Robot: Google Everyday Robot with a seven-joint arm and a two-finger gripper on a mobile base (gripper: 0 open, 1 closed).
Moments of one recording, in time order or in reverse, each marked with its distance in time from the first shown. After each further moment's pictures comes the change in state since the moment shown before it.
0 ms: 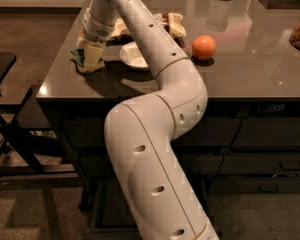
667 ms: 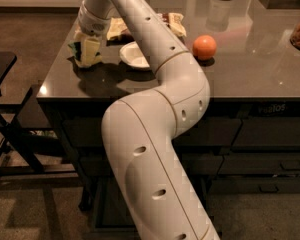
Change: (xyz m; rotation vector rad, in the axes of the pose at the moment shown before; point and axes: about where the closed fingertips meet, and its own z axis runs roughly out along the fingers) arm -0.015 -0.015 -0.015 0.074 0.029 -0.012
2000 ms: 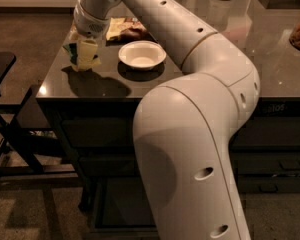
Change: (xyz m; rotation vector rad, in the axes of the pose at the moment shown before) arm -0.032 0.039 -0.025 0.035 -0.001 -0.031
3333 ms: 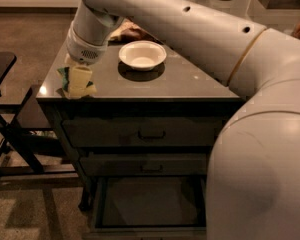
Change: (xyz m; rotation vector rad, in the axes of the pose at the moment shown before) arm -0.034 0.098 -0.006 -0.010 0.010 0.110
